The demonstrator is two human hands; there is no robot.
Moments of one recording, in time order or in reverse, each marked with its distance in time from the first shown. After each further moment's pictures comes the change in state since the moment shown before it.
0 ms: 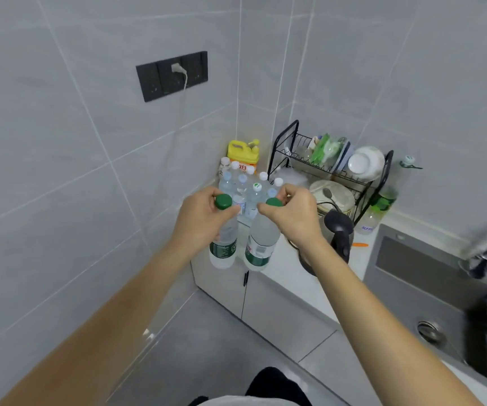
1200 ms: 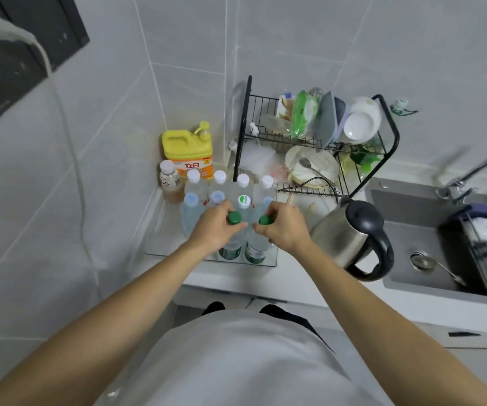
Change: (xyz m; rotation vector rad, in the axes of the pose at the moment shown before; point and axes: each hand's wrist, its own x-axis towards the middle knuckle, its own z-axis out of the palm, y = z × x) left_hand 0.304 -0.198 0.130 0.287 -0.708 0.117; right_hand 0.189 0.166 0.137 -0.358 0.016 0.517
